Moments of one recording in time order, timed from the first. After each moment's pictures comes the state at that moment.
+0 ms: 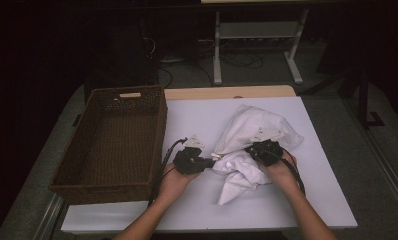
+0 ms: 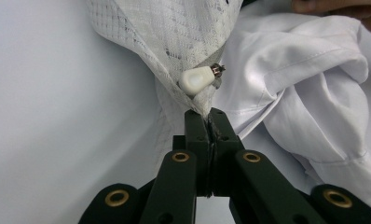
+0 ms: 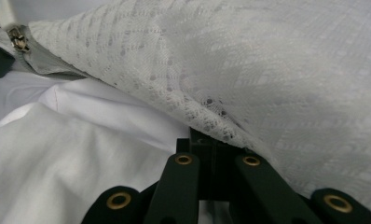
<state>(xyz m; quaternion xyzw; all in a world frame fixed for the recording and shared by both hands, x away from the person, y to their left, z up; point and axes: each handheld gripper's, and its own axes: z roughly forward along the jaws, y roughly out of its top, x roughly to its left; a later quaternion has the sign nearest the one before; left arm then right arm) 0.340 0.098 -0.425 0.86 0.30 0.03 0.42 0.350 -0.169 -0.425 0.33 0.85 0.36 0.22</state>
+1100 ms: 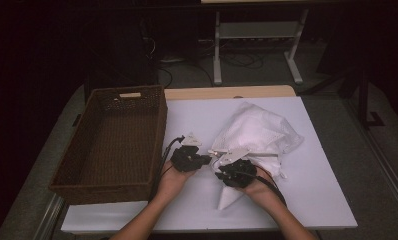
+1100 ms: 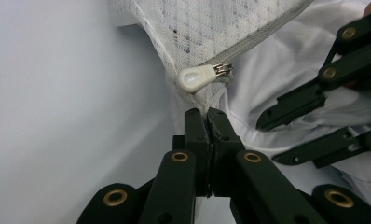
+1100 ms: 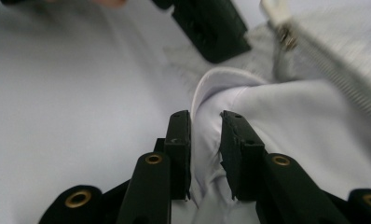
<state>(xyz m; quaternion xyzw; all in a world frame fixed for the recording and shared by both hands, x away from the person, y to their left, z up) 0.347 0.104 -0.430 0.85 0.31 0.05 0.41 0.303 -0.093 -0.436 0.26 0.89 0.34 0.12</state>
